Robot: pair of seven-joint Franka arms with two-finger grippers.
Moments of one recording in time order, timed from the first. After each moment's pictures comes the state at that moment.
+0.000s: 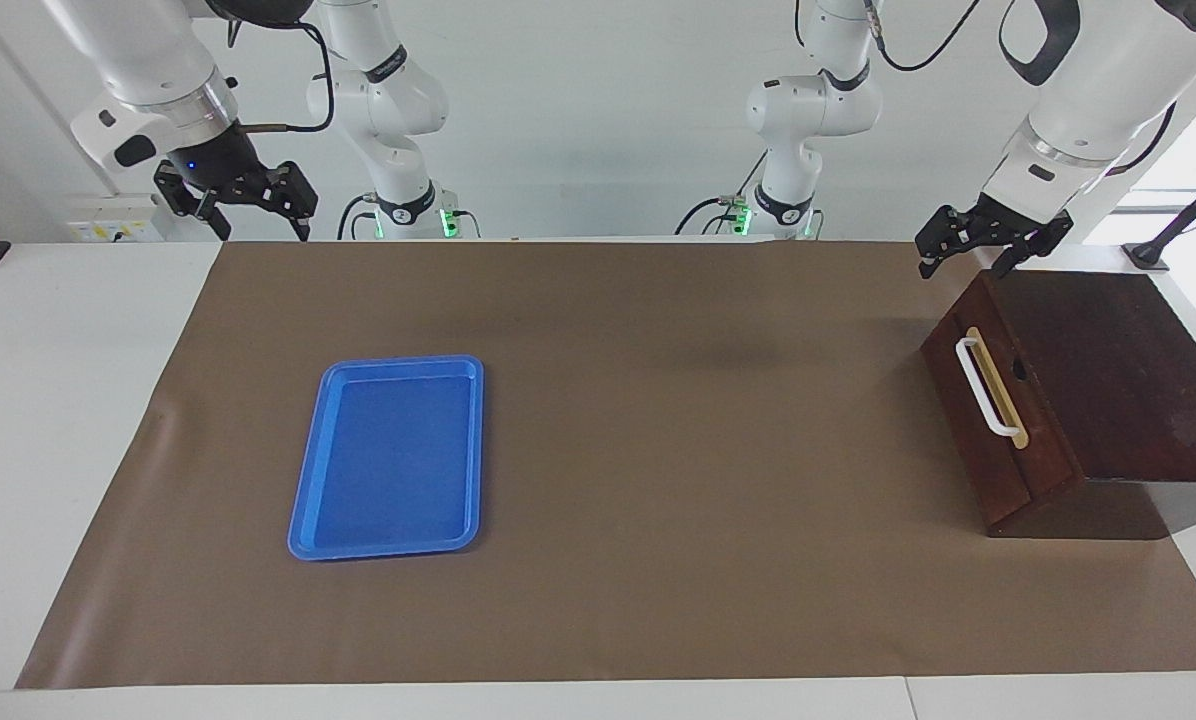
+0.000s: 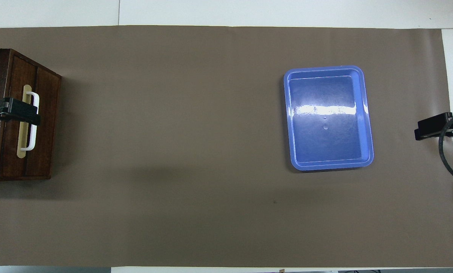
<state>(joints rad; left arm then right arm) -0.04 0.02 -0.02 -1.54 0.01 1.50 0.04 -0.07 -0.06 0.06 -1.57 -0.01 1.42 0.01</state>
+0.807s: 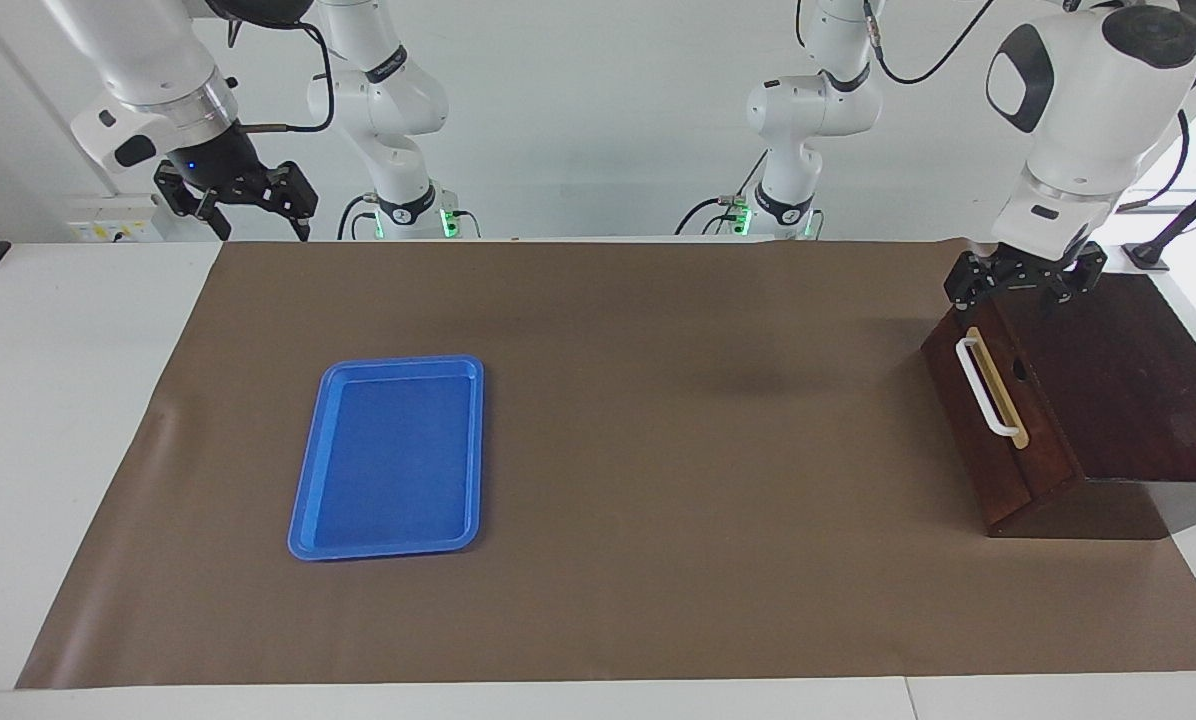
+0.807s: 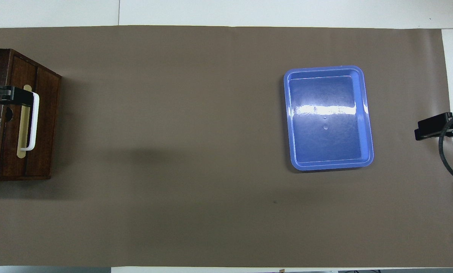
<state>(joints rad) -0.03 0.04 -0.02 -1.67 0.21 1.80 0.06 -0.07 -0.06 0.06 -1.57 -0.01 1.42 0.01</state>
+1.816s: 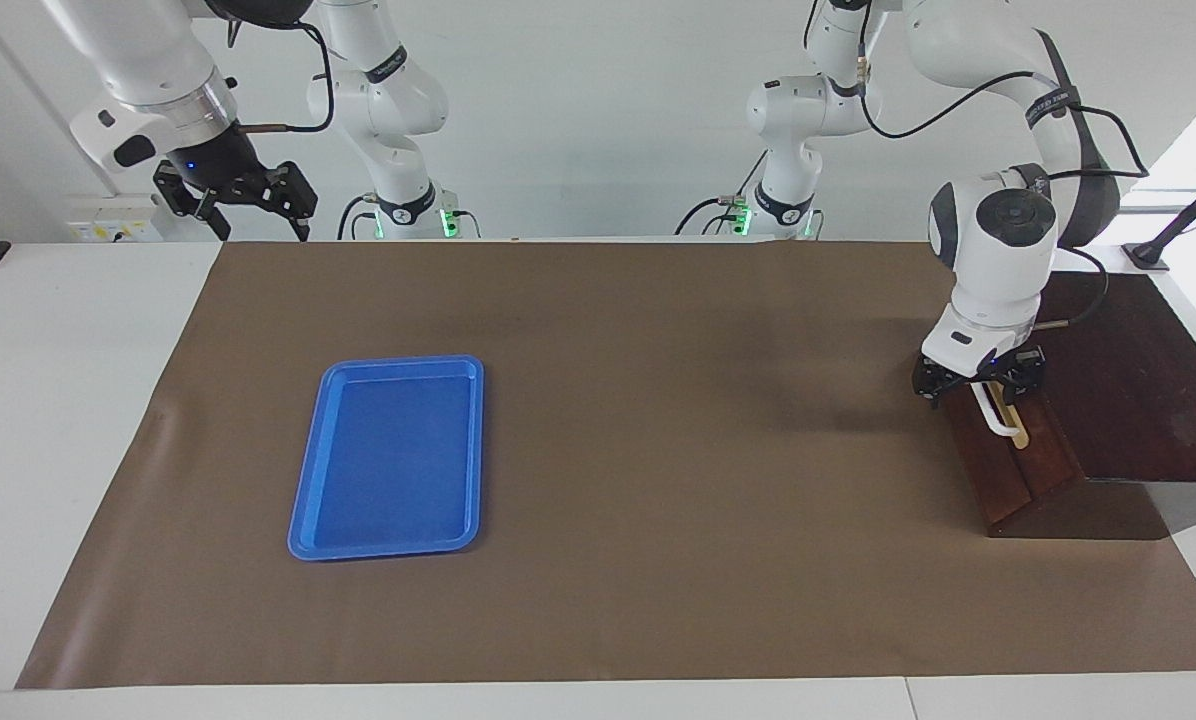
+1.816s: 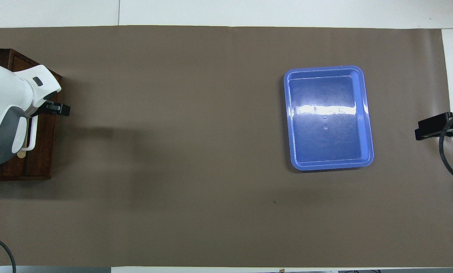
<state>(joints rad) -0.02 0.15 -0.01 -1.96 0.38 2.20 -0.01 -0.07 -0.06 0.06 -1.57 -0.01 1.42 0.01</state>
